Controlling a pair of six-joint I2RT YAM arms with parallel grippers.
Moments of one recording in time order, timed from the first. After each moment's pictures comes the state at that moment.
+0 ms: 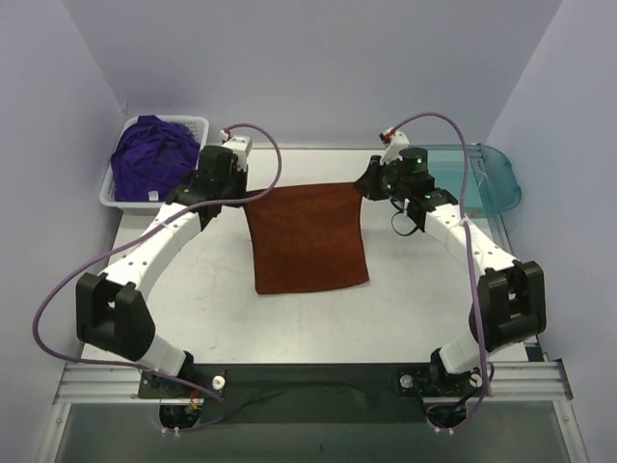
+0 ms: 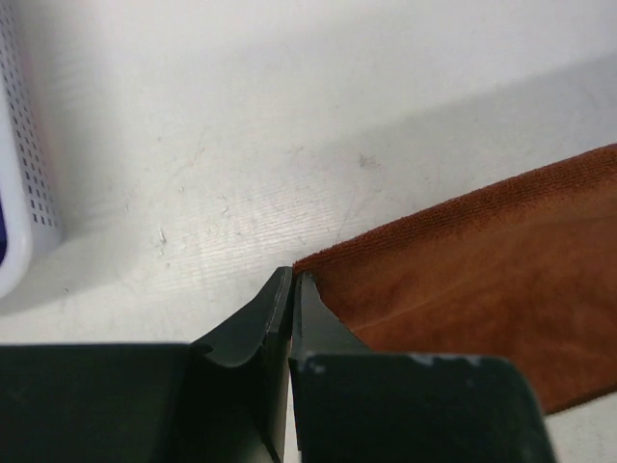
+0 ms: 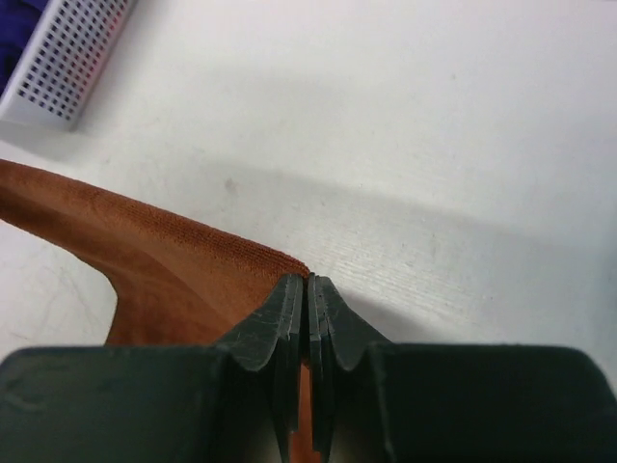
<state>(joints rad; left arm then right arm) -0.35 1.56 1.32 -0.44 -0.08 -0.11 0.28 1.59 1.18 -0.07 -0.28 0.22</state>
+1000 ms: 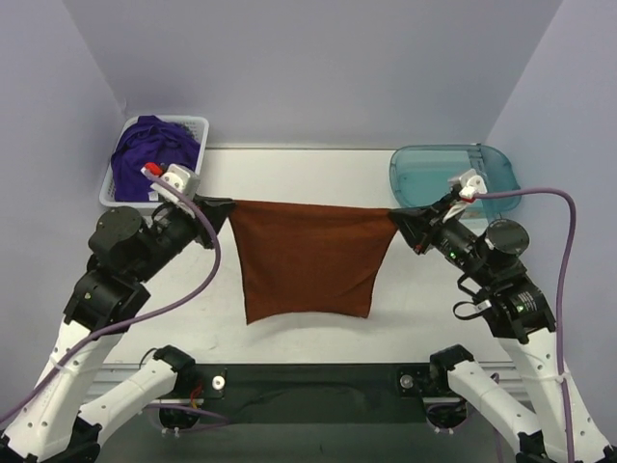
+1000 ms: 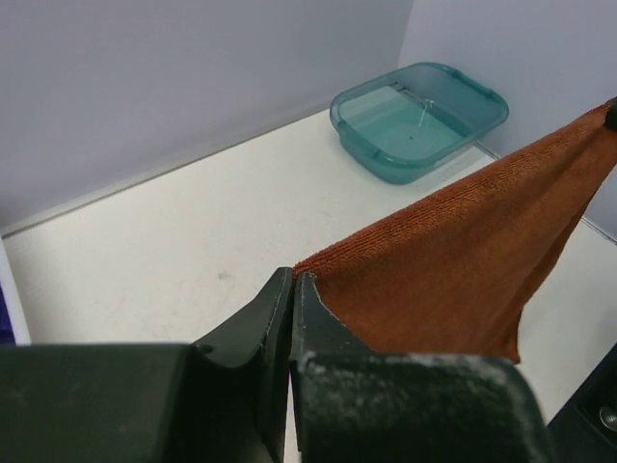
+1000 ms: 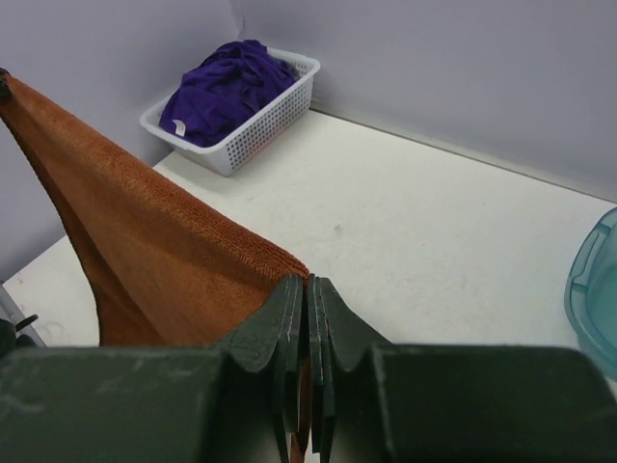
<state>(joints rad) -0.51 0.80 1.23 -0.45 0.13 -0.08 0.36 0.71 1.00 -0.31 -0.32 0.16</state>
